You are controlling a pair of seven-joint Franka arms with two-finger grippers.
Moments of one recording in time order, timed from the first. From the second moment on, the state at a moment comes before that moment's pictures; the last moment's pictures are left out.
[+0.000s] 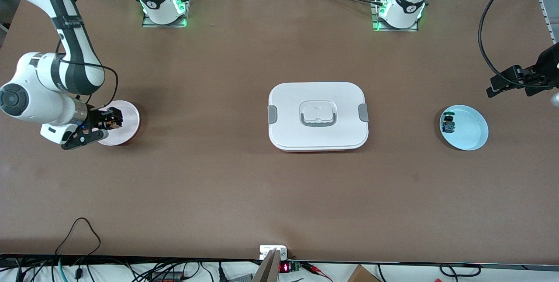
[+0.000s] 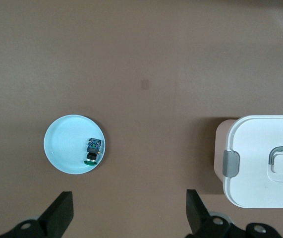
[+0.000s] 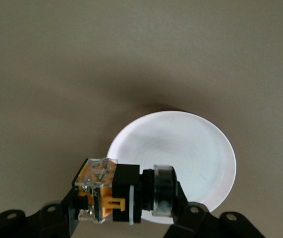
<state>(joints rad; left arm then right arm) 0.09 0.12 -0.06 -1.43 -0.04 1.56 -0.03 -0.17 0.33 0.12 -1.88 -0.07 2.03 -0.39</state>
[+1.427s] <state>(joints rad) 0.20 0.16 -0.05 -1.42 -0.33 1.50 0.06 0.01 0.18 0.42 -1.61 0.70 1.91 -0.84</state>
